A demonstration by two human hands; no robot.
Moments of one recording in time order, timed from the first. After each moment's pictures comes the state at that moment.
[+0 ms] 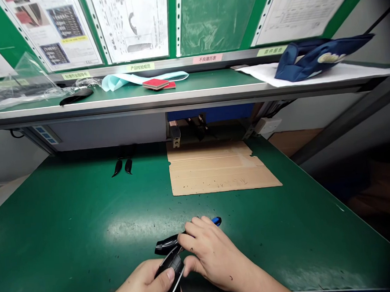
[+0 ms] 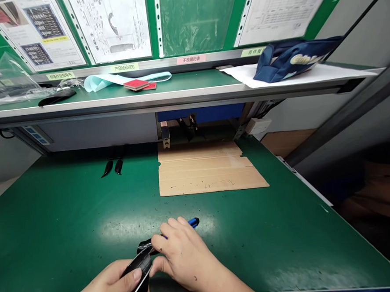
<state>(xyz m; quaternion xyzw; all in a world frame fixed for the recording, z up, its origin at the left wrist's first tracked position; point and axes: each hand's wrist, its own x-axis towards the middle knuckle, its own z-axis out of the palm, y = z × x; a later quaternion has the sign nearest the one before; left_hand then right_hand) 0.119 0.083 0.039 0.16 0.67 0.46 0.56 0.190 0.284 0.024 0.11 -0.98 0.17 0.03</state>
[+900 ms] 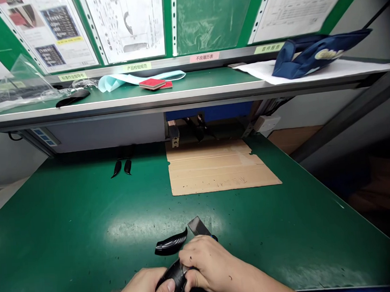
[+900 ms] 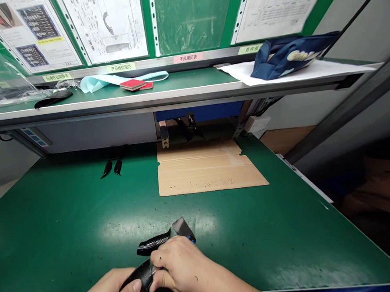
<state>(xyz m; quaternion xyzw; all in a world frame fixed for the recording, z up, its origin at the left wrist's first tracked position) 0.121 0.080 0.046 0.29 0.74 0.36 0.49 0.195 0.283 0.000 0.20 -0.93 0.31 -0.01</state>
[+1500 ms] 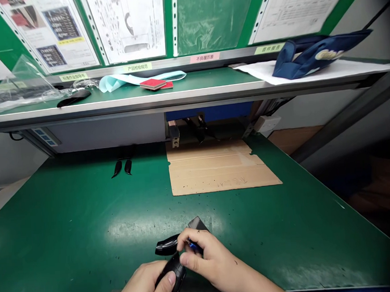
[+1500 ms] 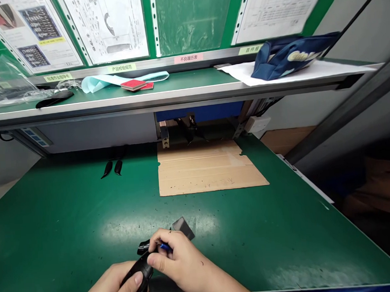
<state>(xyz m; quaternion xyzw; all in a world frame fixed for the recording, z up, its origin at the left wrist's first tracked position) 0.126 0.087 0.049 0.25 0.79 0.38 0.42 0.194 0.280 0.033 -0.01 -0.79 0.60 -0.08</state>
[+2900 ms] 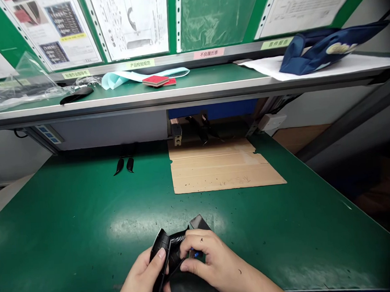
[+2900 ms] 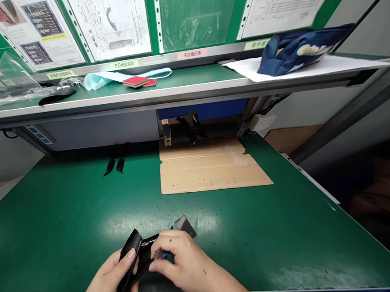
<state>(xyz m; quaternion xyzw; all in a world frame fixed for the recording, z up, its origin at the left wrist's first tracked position) 0.132 0.085 0.015 0.01 0.64 0.62 0.45 0.195 0.278 0.025 0.06 -0.84 0.55 -0.01</state>
